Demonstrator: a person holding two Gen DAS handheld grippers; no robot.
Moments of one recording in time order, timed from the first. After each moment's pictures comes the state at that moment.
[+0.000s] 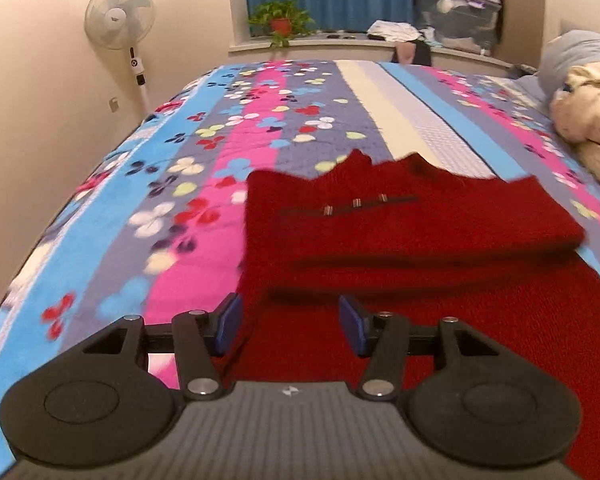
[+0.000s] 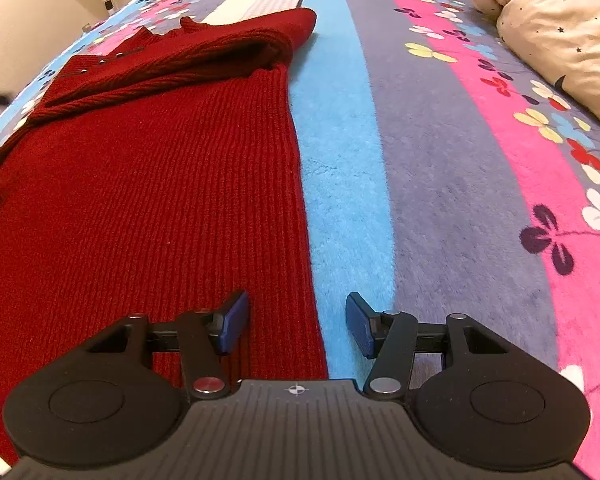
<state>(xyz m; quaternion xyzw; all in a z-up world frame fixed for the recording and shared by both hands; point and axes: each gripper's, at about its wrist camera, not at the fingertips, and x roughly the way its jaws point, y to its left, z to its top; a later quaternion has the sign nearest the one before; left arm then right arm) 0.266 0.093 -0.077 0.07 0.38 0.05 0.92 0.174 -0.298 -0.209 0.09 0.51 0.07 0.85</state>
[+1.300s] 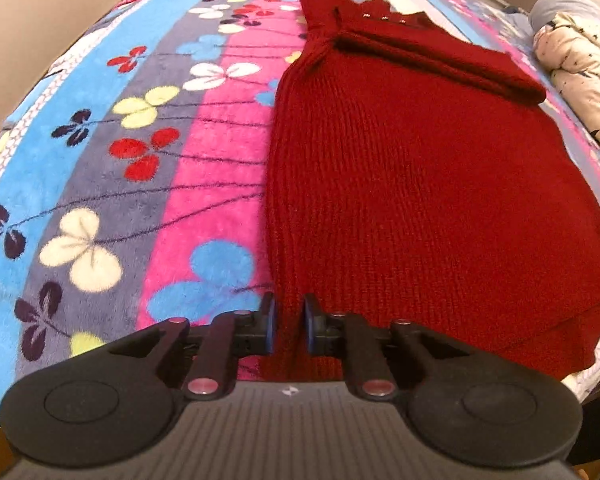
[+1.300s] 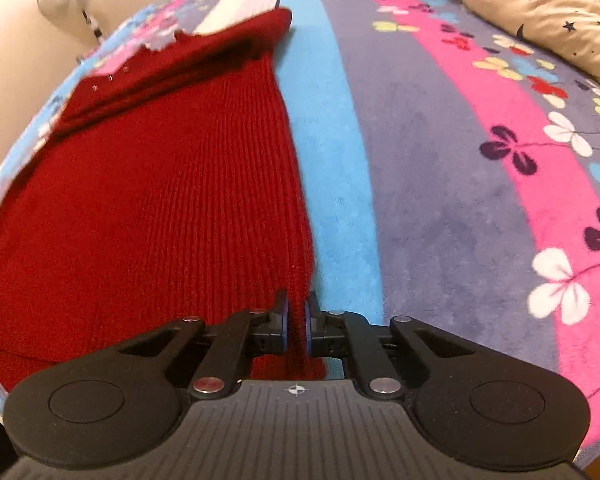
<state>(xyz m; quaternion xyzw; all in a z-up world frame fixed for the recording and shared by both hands) 0.077 0.196 -0.112 -0.01 0.54 0.02 0.84 0.110 -0.317 -0.201 0.16 0.52 0.06 0.84</state>
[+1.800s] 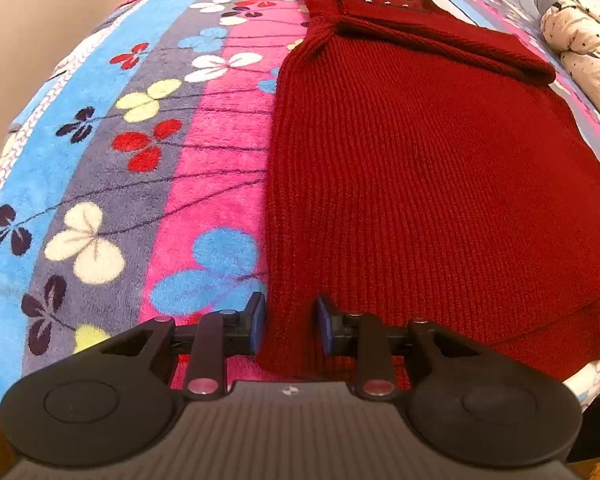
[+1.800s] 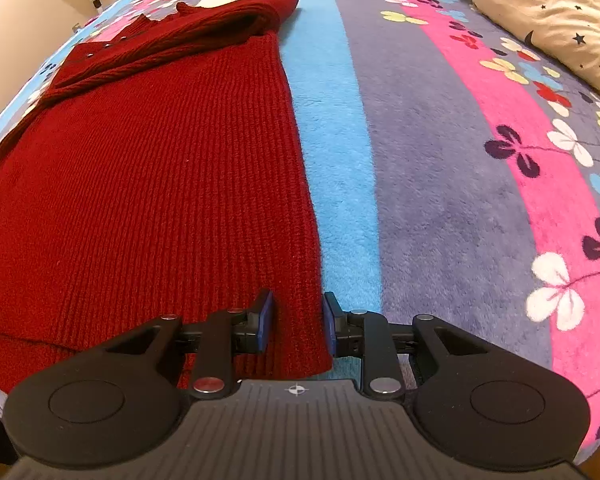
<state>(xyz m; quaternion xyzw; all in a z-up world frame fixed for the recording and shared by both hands) 0.073 0.189 -0.121 0.02 0.55 0.03 0.83 0.103 -0.307 -0.207 0.11 0.53 0.06 0.84</state>
